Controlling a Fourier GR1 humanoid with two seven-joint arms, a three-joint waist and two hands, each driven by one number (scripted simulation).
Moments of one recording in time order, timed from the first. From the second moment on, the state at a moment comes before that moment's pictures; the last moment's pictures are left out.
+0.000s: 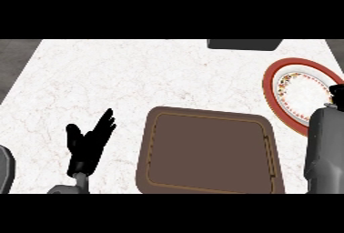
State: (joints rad) left arm -0.02 0.10 -0.11 -1.43 0.11 0.05 0.23; right arm -0.69 -0.10 -0.84 -1.05 2.14 -0.87 1.11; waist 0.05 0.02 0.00
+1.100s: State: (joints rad) left arm 0.00 0.11 -0.09 -1.42 0.11 0.04 0.22; right arm -0.74 -0.26 -0.97 -0.62 1.41 -1.27 0.69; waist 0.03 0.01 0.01
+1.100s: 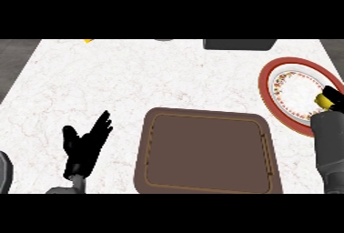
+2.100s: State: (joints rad) left arm 0.02 0.10 -0.07 -1.42 0.10 0.05 0.22; right arm -0.22 -0.01 -0.23 -1.21 0.90 -1.38 0.67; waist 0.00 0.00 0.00
